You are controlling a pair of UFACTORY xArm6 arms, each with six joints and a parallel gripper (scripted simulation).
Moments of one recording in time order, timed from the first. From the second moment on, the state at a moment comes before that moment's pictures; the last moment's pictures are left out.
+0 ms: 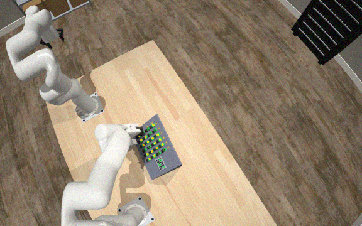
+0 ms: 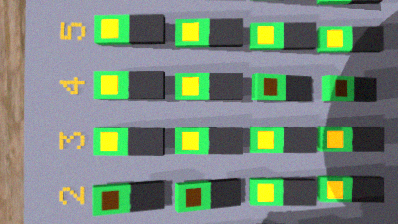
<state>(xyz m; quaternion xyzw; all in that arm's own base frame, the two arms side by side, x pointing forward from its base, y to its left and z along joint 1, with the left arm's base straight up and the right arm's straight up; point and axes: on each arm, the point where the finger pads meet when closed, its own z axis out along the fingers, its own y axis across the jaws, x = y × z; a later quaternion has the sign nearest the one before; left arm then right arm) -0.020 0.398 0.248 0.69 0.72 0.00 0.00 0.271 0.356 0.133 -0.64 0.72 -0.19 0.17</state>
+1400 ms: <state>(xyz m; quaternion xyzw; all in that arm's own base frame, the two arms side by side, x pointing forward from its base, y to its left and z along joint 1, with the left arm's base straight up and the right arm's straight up) -0.020 0.398 0.248 0.69 0.72 0.00 0.00 0.277 0.356 0.123 -0.64 0.72 -0.19 0.17</state>
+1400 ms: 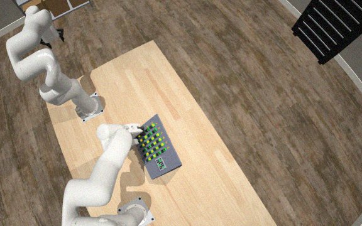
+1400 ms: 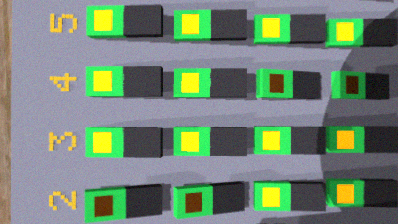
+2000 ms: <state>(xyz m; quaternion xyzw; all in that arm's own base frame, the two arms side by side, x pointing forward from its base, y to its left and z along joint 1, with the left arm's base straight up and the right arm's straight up) -0.020 0.398 0.248 0.69 0.72 0.00 0.00 0.265 0.358 0.144 -0.64 0.72 -0.19 0.17</state>
